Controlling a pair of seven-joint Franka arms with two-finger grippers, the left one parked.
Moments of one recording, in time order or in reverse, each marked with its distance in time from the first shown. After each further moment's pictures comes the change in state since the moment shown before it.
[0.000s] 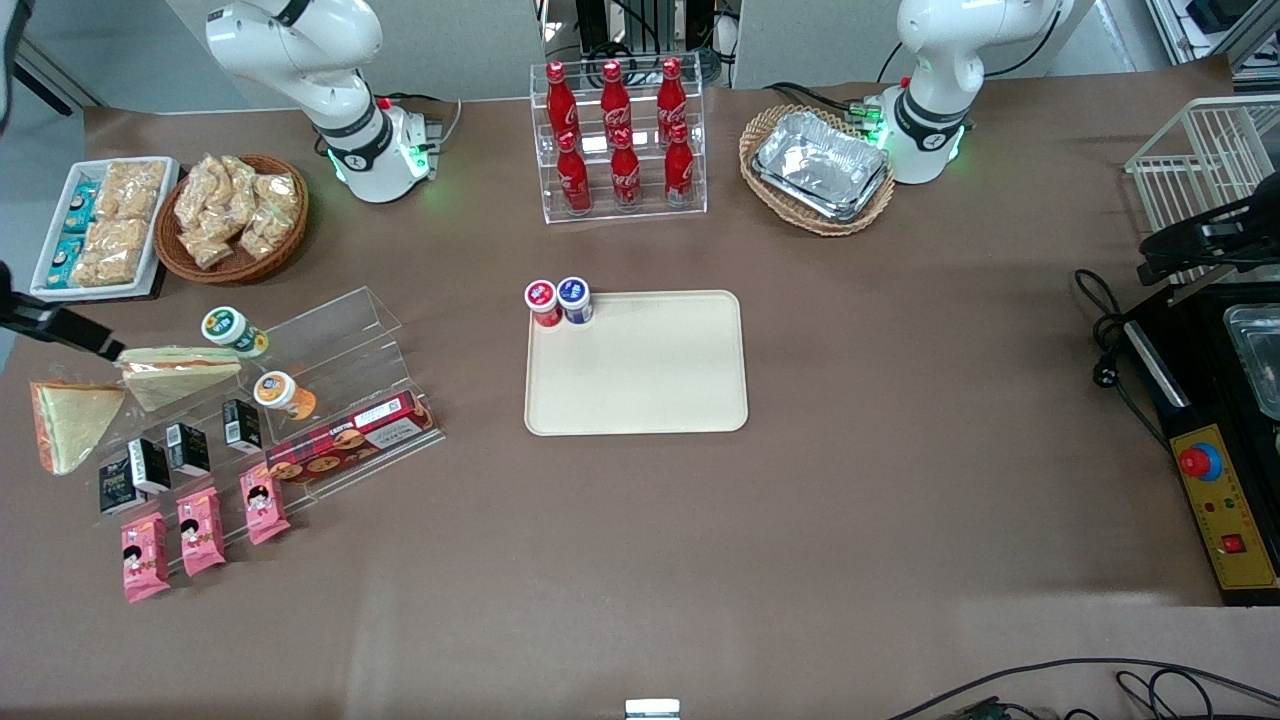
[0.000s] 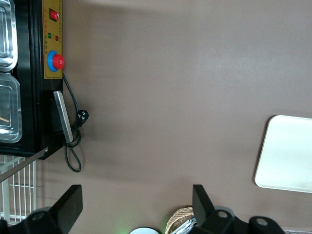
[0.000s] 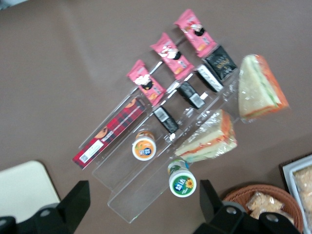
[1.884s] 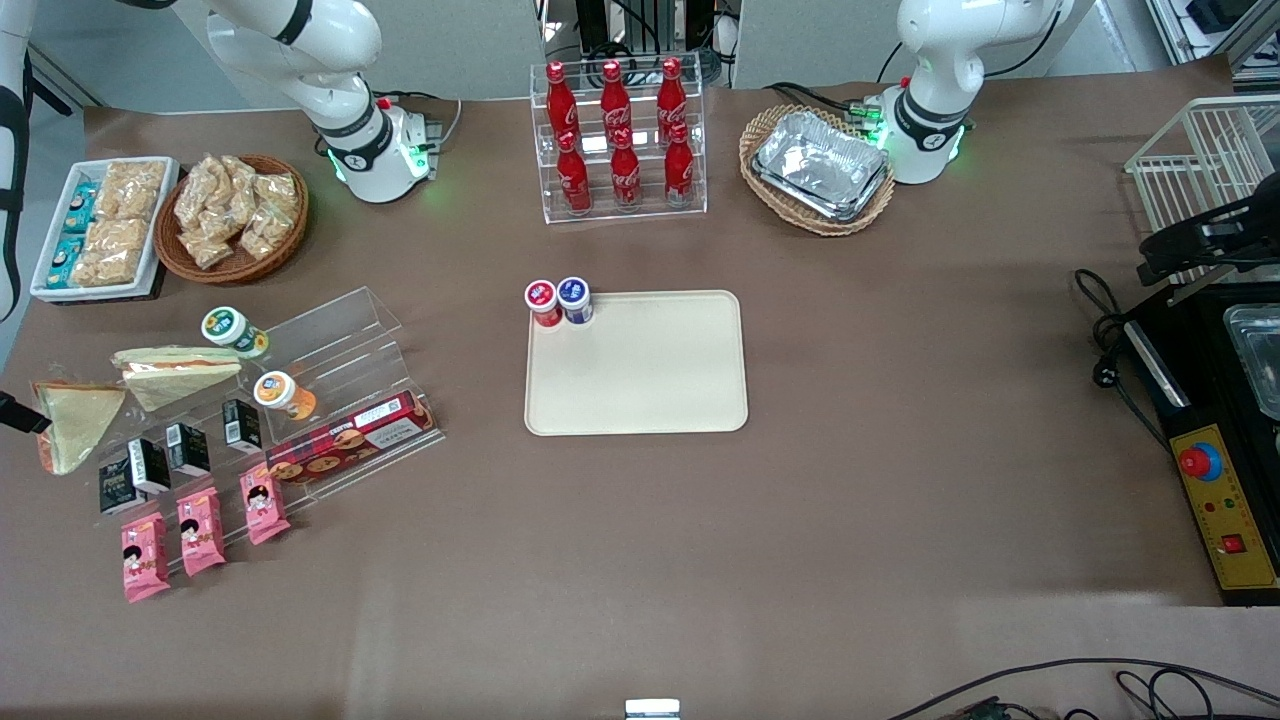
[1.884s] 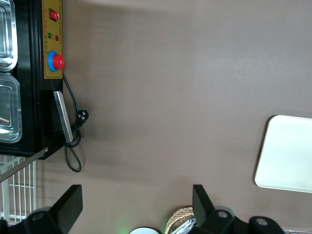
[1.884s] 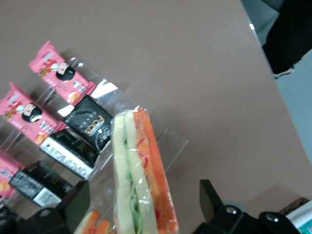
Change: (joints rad) arm -0.123 0.244 -0.267 -0.264 0.035 0.598 -0.282
